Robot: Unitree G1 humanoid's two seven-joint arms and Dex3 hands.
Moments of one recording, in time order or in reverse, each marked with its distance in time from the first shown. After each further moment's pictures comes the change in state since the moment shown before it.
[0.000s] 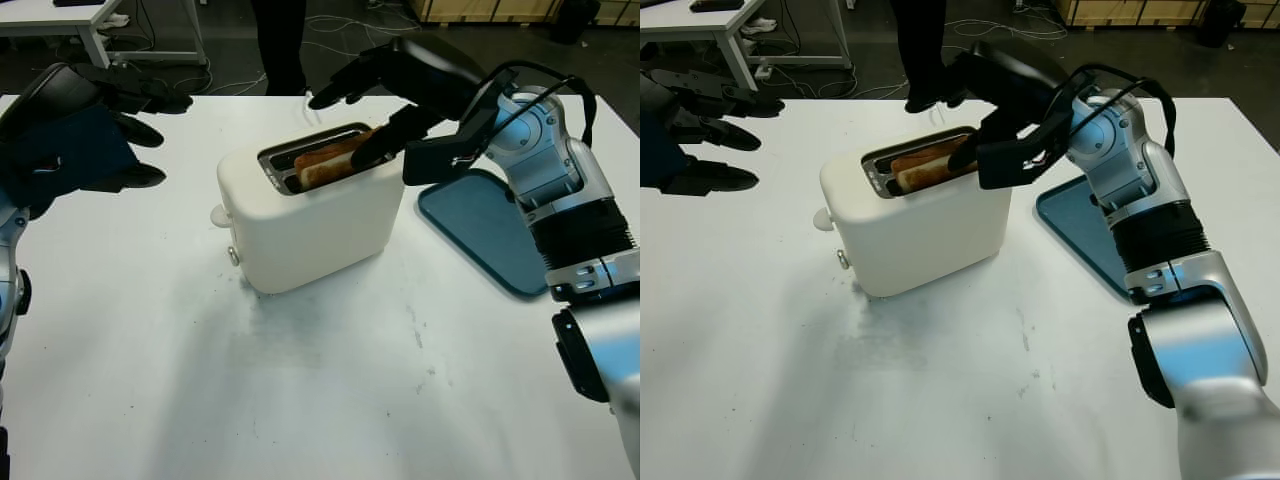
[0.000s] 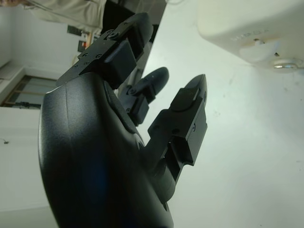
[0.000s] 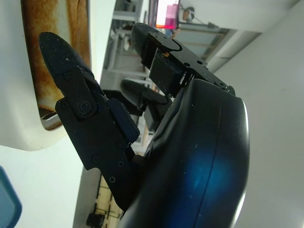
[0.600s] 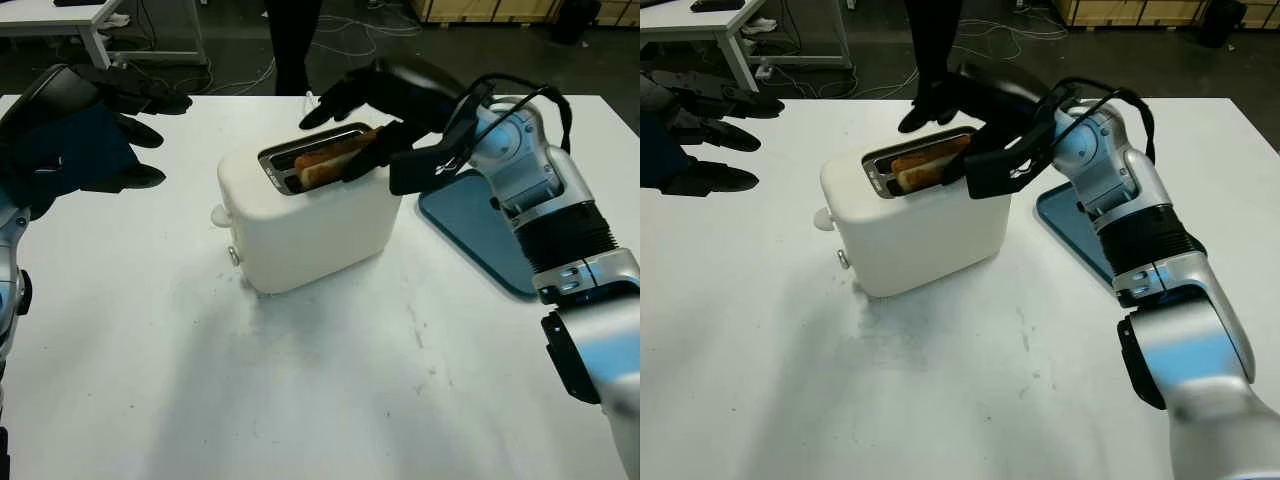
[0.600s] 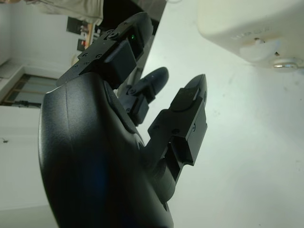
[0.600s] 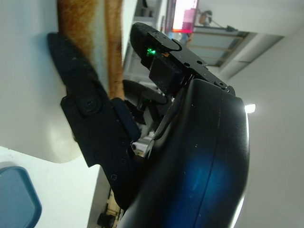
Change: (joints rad) left arm 0.000 0.000 -0.003 -0.001 0.001 0.008 0.003; right arm 0.000 0.037 0.054 0.120 -0.028 -0.036 -0.014
